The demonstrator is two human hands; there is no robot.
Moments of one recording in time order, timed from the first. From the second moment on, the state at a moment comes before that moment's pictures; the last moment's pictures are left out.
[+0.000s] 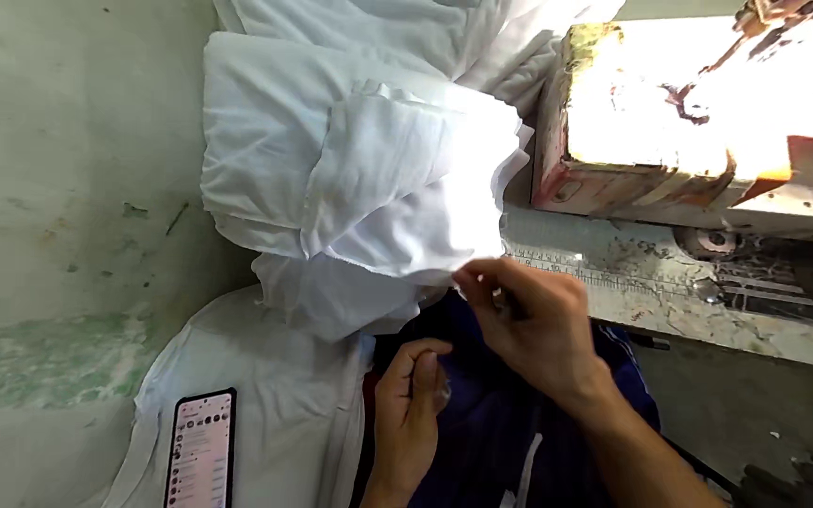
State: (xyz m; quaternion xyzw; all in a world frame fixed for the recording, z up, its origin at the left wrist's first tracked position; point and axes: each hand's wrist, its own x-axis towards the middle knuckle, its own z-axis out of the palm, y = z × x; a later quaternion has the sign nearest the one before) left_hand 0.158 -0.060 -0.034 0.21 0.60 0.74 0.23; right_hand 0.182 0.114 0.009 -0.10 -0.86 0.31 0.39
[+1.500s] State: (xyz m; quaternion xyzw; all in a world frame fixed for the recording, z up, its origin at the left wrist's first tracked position) left_hand 0.171 -0.050 -0.020 0.33 0.69 0.64 0.04; right_hand 0.249 0.104 -0.026 -0.08 -0.91 0.27 0.30
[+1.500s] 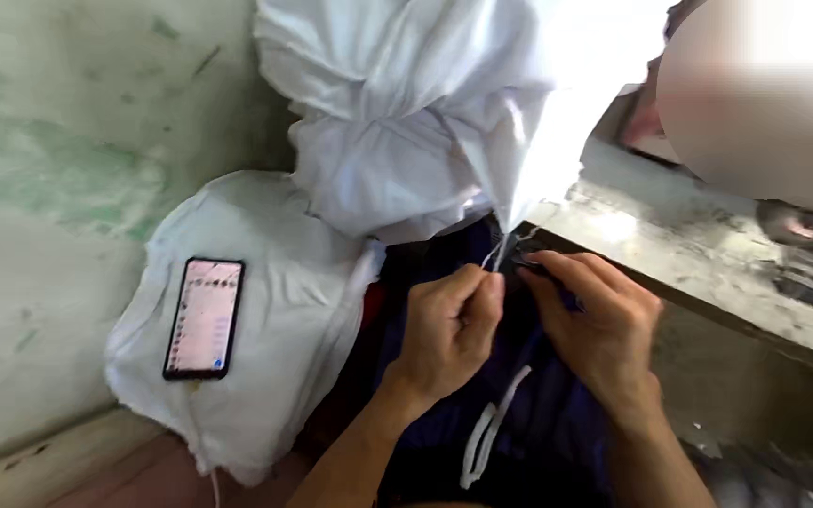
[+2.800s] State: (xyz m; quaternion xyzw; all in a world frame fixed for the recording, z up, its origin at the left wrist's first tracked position) left_hand 0.149 -0.015 -0.023 0.12 0.58 0.77 0.25; right_hand 0.250 0.104 -0.019 -0.07 -0.86 0.42 0.29
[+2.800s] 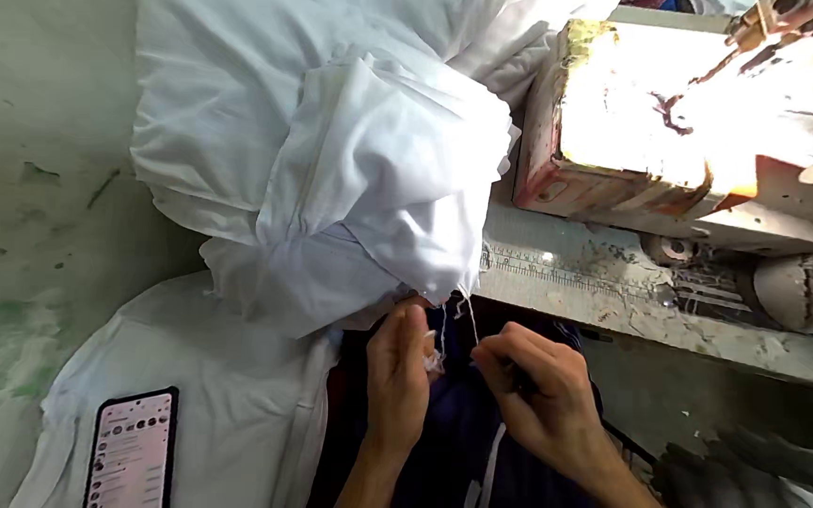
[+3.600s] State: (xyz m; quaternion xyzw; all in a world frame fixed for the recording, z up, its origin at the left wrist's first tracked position) left_hand 0.156 -0.019 -0.026 0.18 0.63 0.73 0.20; right_hand 0.210 0.137 -0.036 -0.16 -0.89 0.28 0.33
